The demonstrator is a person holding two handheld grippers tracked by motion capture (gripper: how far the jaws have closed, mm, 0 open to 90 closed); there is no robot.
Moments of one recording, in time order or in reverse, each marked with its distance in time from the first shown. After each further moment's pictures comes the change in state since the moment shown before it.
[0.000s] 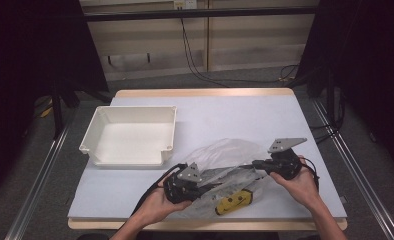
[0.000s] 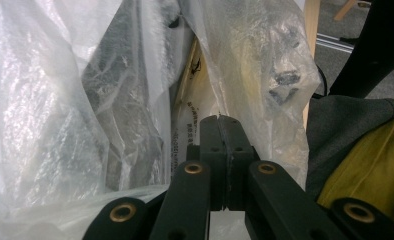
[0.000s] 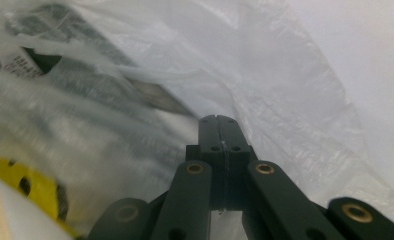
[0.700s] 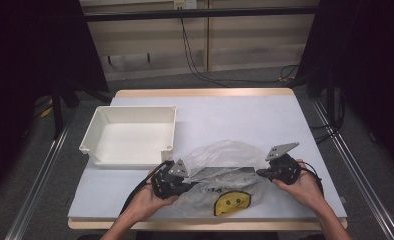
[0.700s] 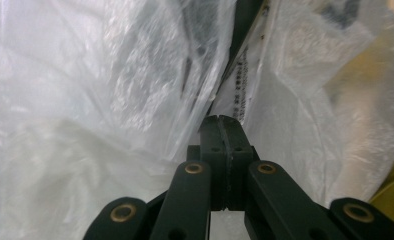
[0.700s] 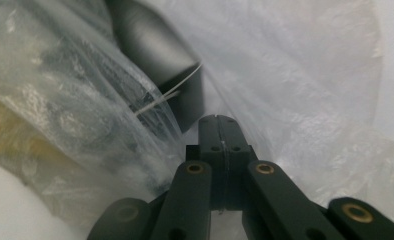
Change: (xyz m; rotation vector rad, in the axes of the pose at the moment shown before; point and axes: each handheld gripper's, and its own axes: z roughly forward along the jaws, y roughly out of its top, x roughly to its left) left arm 0.022 -0.027 -0.011 0.109 0.104 -0.074; right arm -0.003 -0.025 0.010 0.186 0.031 -0.064
